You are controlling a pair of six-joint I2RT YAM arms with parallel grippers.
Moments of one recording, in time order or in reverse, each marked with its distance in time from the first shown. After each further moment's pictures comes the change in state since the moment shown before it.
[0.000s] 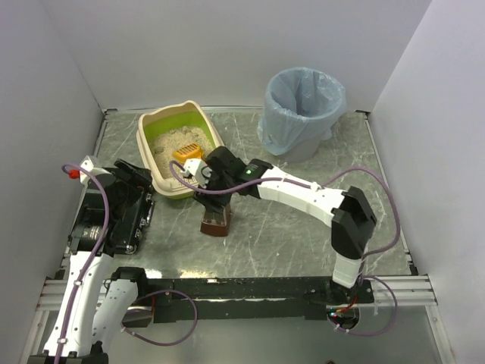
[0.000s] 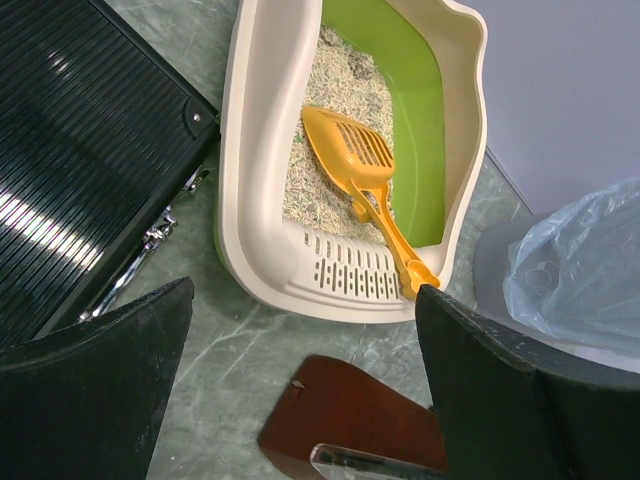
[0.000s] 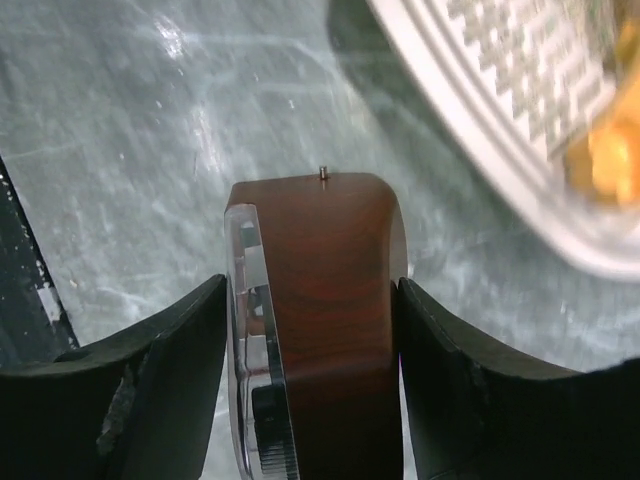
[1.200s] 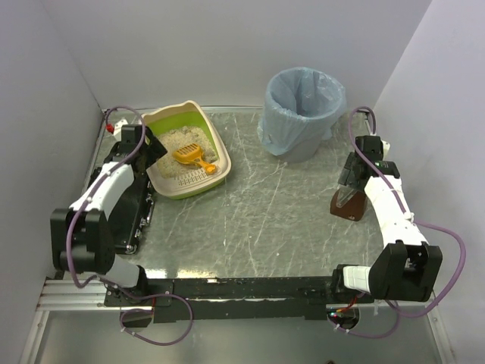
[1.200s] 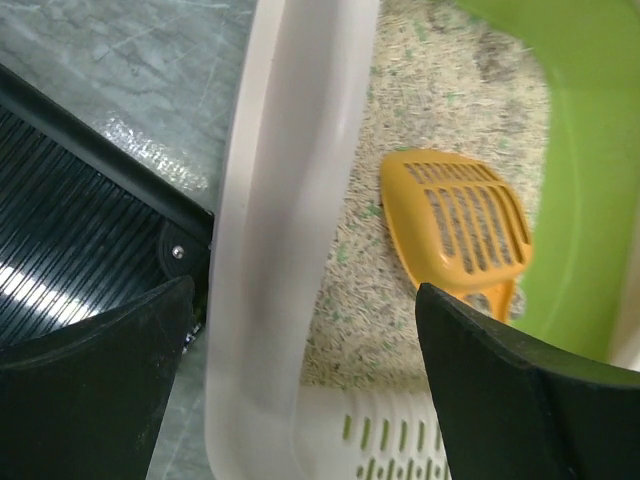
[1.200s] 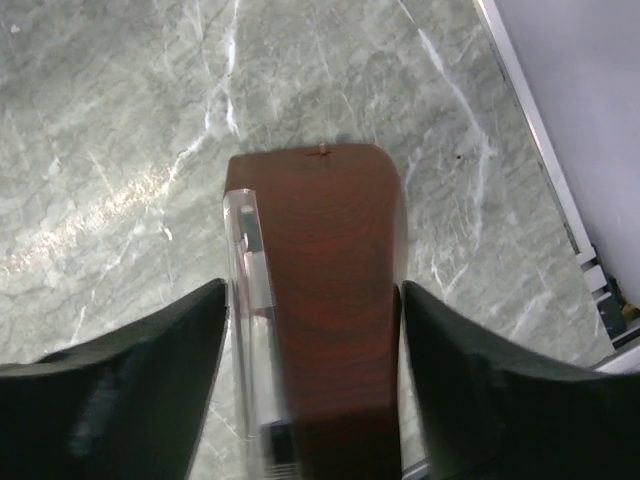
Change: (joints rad) left arm 0.006 0.827 0.315 0.201 -0.053 0.162; right arm -1.037 -0.554 -0.503 -0.171 0.559 0.601
